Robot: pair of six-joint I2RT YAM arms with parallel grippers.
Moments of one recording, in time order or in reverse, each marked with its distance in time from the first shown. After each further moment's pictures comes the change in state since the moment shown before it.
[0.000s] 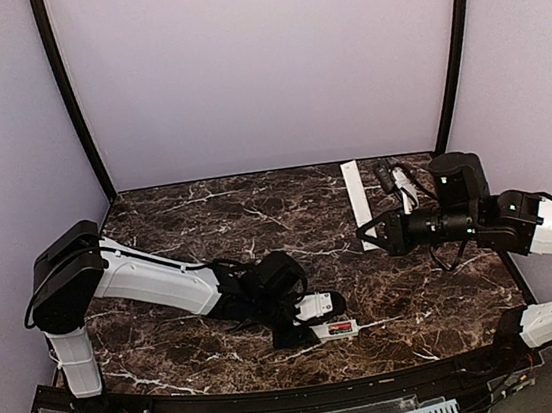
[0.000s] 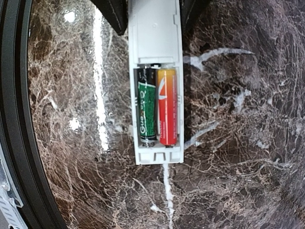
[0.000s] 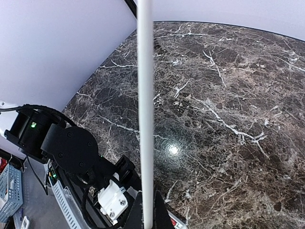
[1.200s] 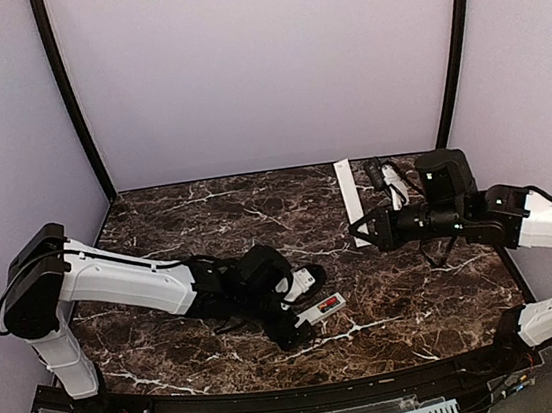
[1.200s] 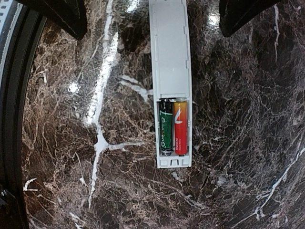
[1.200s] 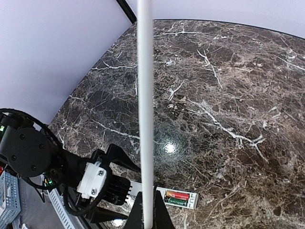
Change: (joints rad) left arm 0.000 -0.164 -0.076 -0.025 -0.200 -0.403; right arm 0.000 0.101 0.056 0.016 0.023 0.011
